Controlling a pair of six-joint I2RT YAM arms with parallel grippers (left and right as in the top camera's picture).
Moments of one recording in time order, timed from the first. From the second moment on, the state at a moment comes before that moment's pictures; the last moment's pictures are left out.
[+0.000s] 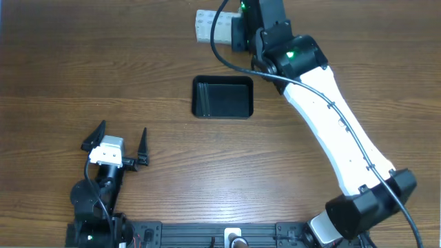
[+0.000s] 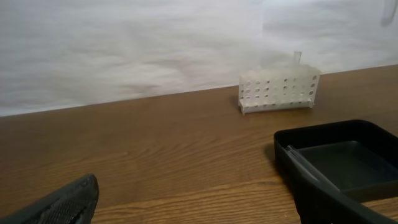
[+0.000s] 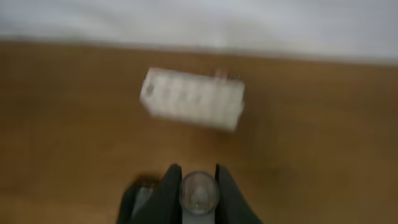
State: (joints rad) left arm 0.05 0.01 0.01 -0.06 0.20 0.09; right arm 0.47 1.72 1.76 -0.75 0.22 0.29
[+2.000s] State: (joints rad) left arm 0.05 0.01 0.01 -0.06 0.20 0.09; right arm 0.51 2.19 1.76 -0.85 0.03 0.47
